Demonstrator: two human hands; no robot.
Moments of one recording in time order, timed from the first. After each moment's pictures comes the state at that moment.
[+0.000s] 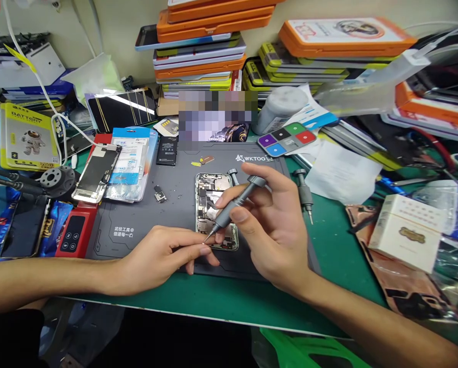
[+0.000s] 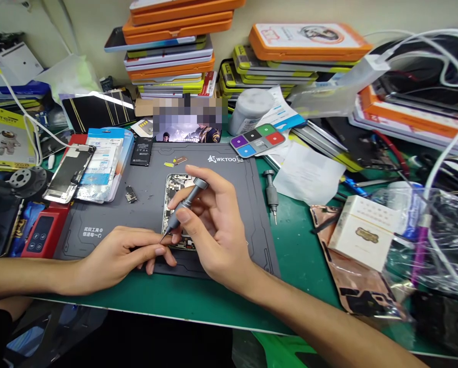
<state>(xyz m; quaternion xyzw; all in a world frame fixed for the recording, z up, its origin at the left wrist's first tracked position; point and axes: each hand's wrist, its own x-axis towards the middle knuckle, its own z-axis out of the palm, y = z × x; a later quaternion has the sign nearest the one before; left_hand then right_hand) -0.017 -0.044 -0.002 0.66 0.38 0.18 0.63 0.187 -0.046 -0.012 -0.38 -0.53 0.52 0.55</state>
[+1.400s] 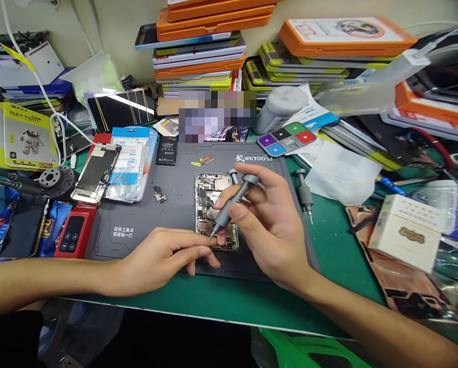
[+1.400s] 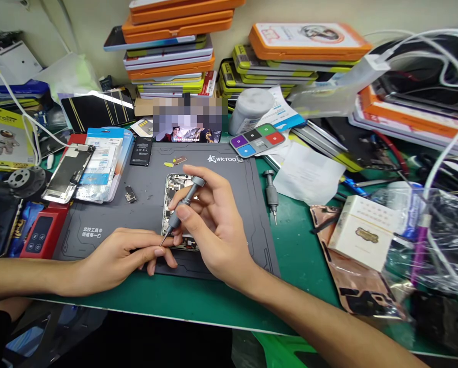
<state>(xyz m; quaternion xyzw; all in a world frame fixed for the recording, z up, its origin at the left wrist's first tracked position) -0.016 -0.044 -0.005 0.67 0.35 0.19 0.62 0.188 -0.040 -0.015 -0.36 -0.52 0.54 0.55</state>
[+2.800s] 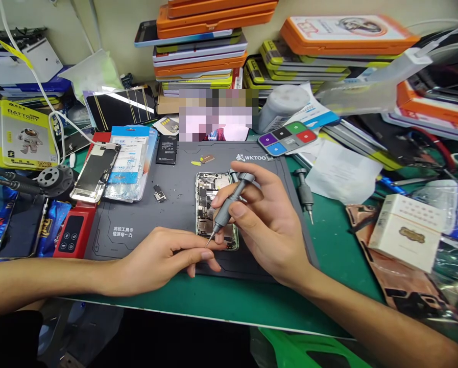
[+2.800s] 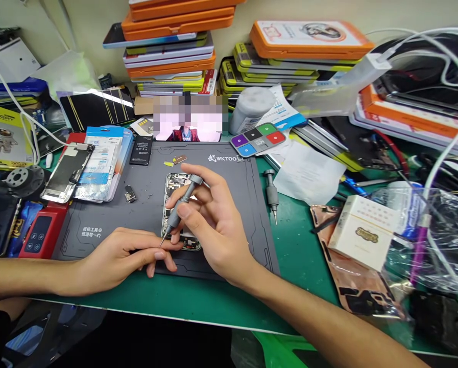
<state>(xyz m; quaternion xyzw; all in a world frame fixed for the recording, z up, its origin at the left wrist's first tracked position) -0.016 -0.043 -0.003 0.67 0.36 0.16 0.63 0.190 -0.037 -0.023 -0.34 -0.52 0.57 0.54</state>
